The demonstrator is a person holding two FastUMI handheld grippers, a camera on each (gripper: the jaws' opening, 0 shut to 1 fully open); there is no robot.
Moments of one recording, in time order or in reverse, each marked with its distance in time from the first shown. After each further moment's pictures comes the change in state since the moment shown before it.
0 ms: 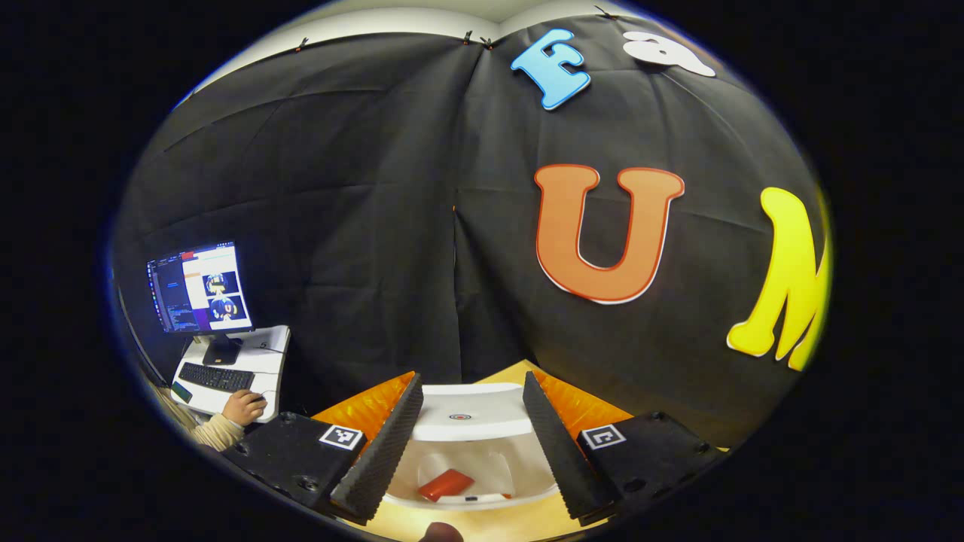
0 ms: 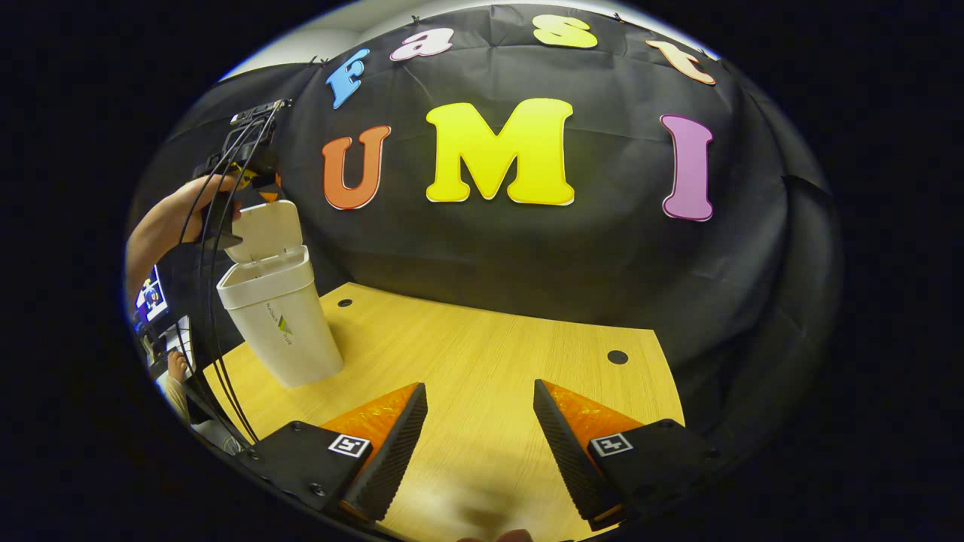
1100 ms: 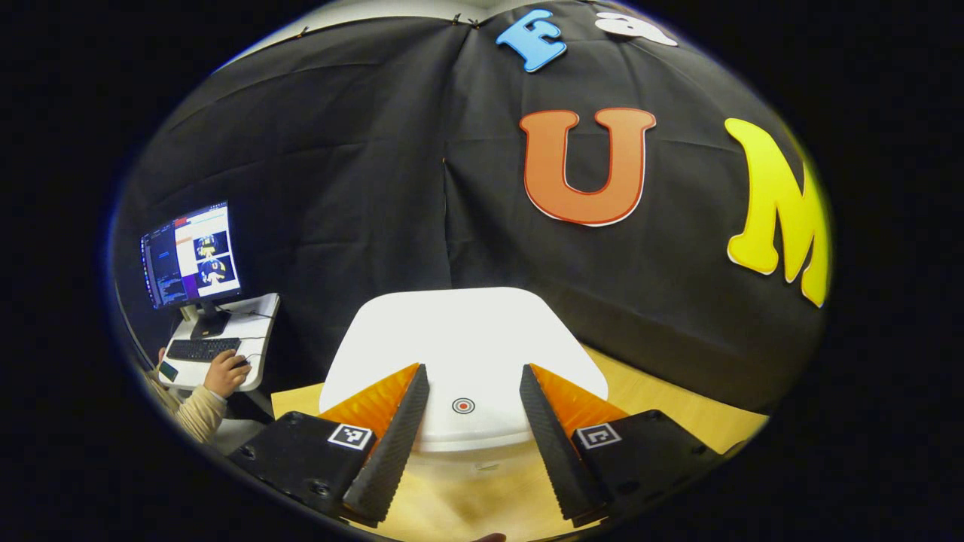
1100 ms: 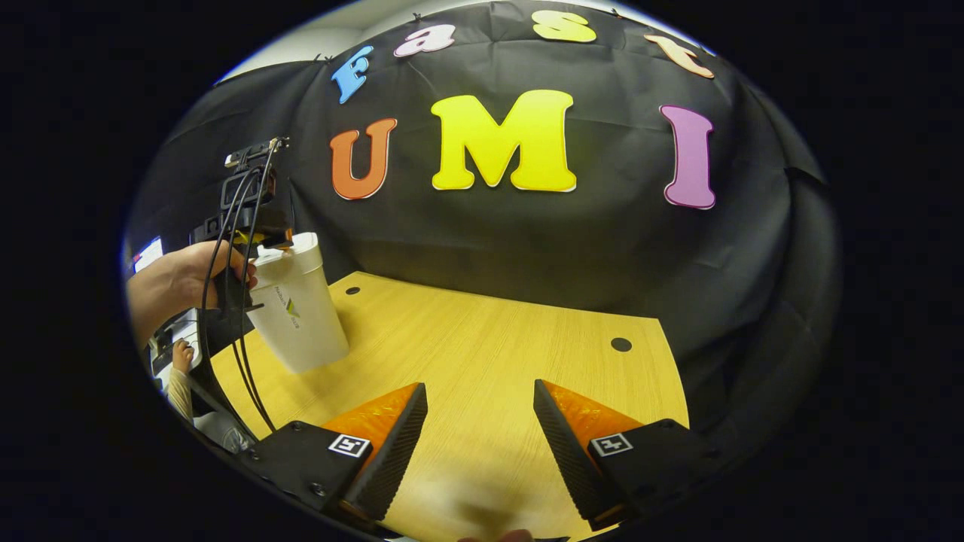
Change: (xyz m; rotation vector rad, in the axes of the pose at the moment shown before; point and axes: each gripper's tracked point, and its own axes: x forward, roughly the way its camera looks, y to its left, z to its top) left arm 0.001 -0.002 -0.101 0.019 0.025 -0.045; right arm -0.008 -0.002 -0.013 -0.002 0.004 0.022
